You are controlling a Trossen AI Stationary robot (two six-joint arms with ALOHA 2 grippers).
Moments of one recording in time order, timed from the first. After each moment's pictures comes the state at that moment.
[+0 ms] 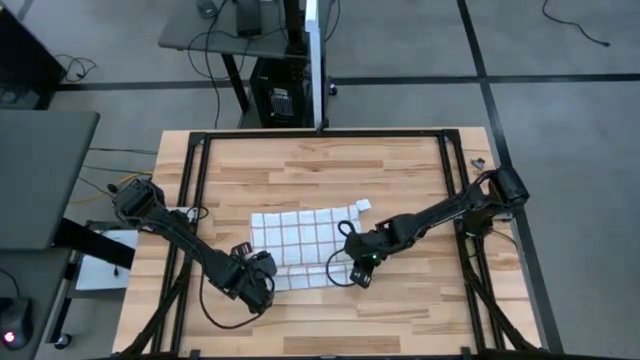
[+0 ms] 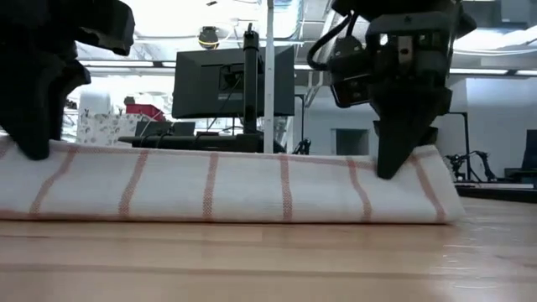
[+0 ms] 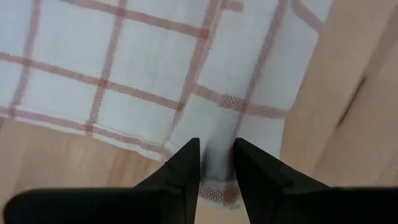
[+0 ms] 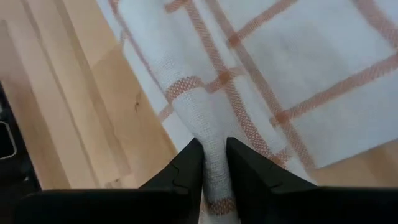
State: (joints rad) left arm -0.63 1.67 1.09 -0.89 -0.30 -1.00; right arm 0.25 1.72 0.99 -0.35 -0.13 0.78
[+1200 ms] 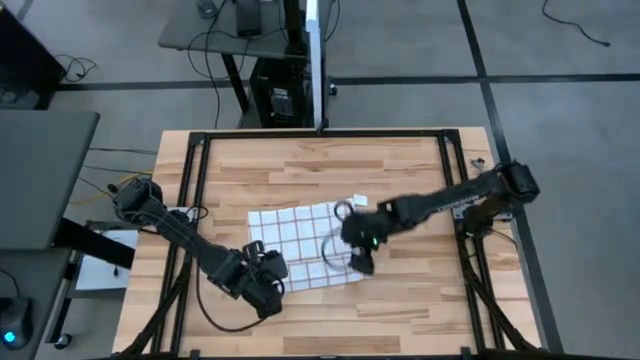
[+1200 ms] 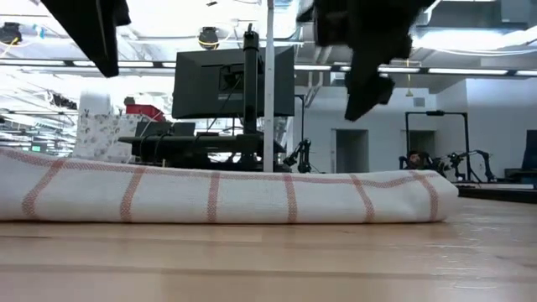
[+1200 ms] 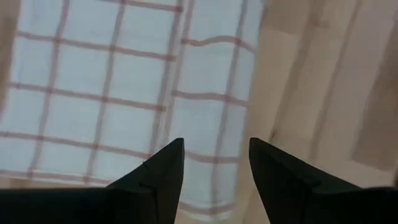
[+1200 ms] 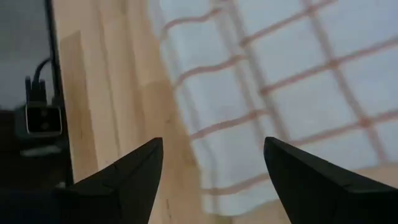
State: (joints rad) left arm -0.61 1.67 1.35 -0.99 -0.35 -0.93; right arm 0.25 1.62 1.15 -0.51 -0.10 0.49
